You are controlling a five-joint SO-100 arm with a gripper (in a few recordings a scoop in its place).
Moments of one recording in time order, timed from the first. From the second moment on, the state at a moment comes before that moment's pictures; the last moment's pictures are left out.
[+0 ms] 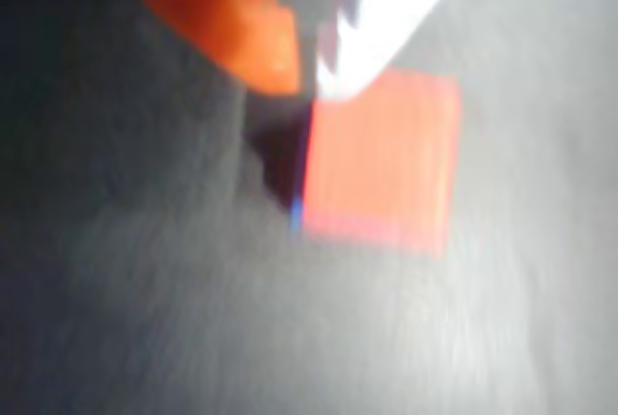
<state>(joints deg) -1.5 136.7 136.5 51.3 87.8</state>
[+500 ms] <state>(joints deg) 1.5 181.8 169.4 54.1 87.7</state>
